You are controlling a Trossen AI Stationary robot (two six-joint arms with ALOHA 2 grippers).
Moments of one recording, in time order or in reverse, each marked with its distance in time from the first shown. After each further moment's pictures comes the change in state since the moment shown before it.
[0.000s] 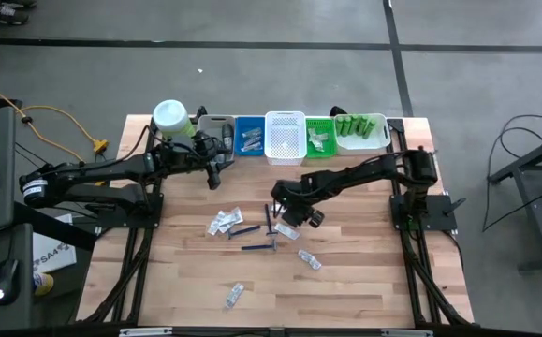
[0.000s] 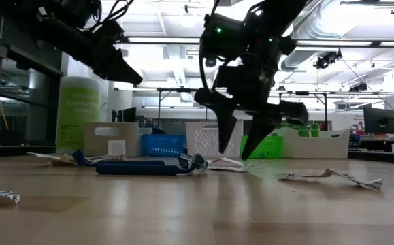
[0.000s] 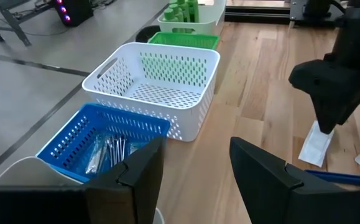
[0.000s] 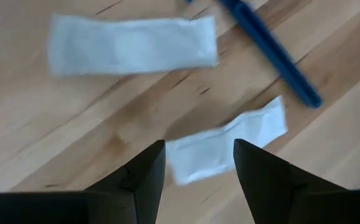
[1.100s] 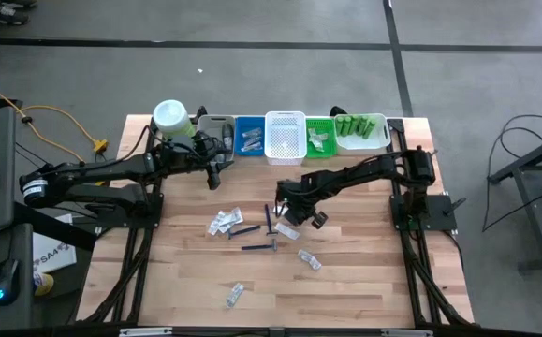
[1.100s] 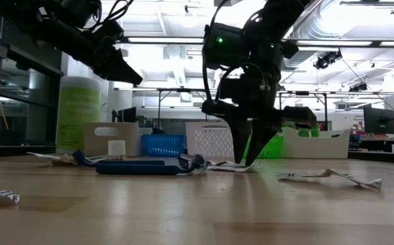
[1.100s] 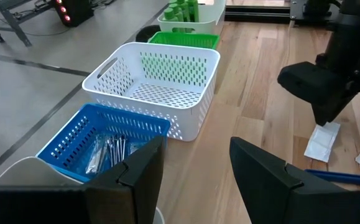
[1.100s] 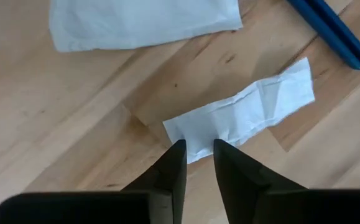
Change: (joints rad) left arm 0.000 0.000 0.000 0.000 -0.001 0.003; right arm -0.007 0.016 -0.012 -0.063 0.016 0.091
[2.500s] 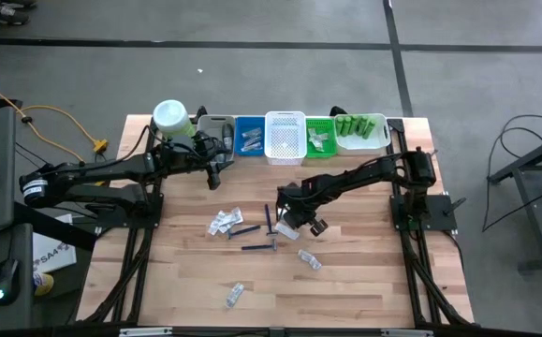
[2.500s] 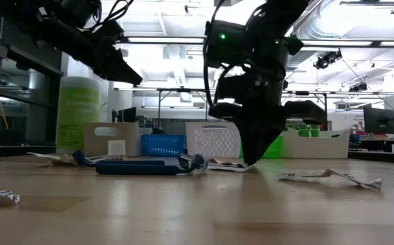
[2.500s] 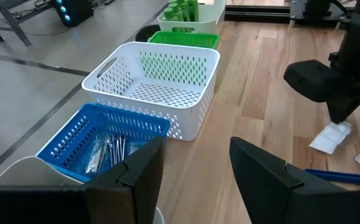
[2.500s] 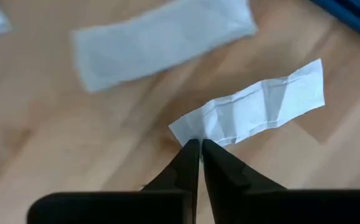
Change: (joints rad) left arm 0.000 0.000 0.000 -0.002 0.000 -0.001; right arm 0.024 0.026 -0.003 -0.052 0.022 0.207
